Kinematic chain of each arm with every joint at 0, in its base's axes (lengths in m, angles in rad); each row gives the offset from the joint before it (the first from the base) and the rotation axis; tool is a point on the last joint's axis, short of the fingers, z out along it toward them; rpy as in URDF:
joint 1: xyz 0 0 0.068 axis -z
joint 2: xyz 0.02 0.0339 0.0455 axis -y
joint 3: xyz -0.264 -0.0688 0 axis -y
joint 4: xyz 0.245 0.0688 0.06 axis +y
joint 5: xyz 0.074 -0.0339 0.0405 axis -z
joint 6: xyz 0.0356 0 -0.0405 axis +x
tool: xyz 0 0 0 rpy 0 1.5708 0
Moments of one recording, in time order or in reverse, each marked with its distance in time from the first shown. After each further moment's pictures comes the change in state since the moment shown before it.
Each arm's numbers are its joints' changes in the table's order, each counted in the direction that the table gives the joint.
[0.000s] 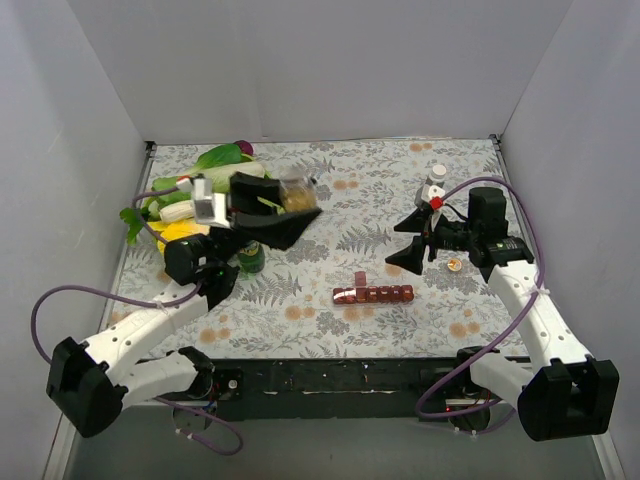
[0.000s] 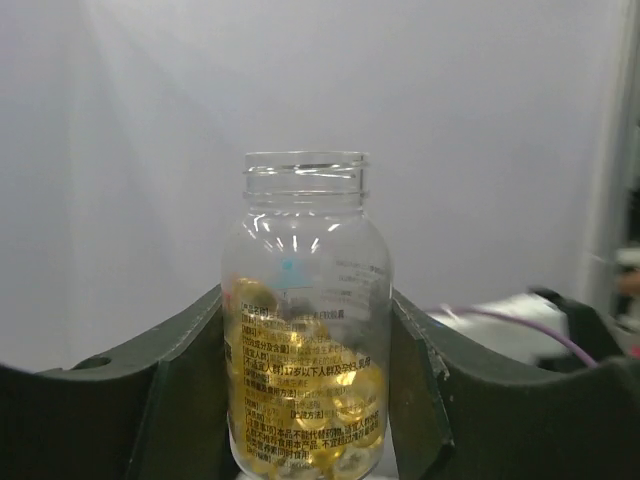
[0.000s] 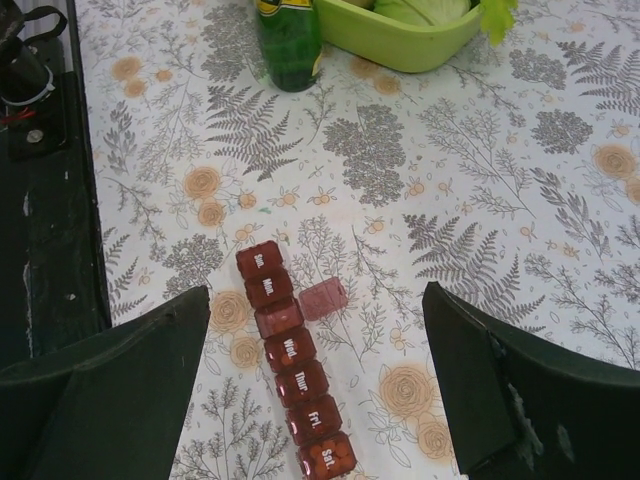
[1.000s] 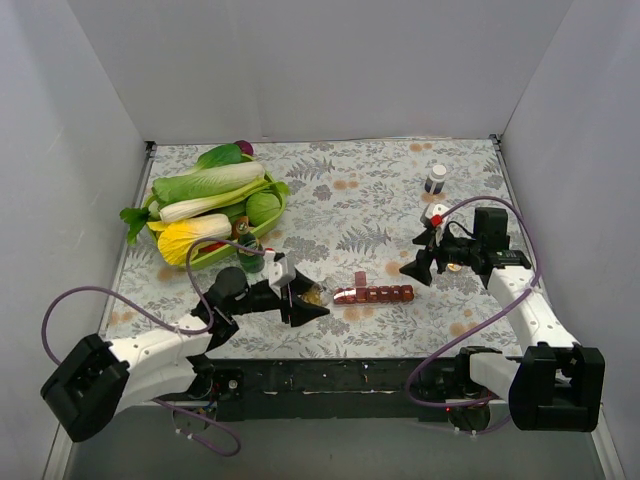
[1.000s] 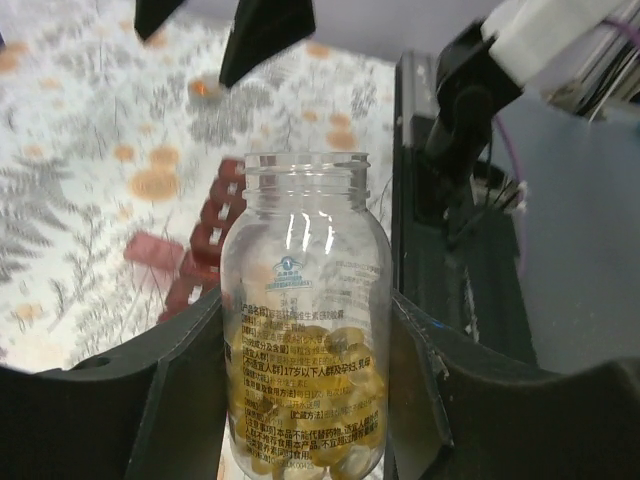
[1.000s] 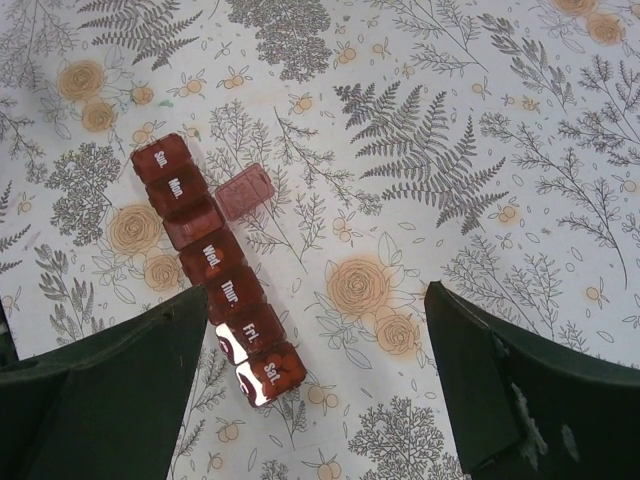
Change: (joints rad) left arm 0.105 0.089 -0.571 0.453 0.269 0.414; right arm 0.125 -0.033 -0.167 -0.008 0.126 -0.193
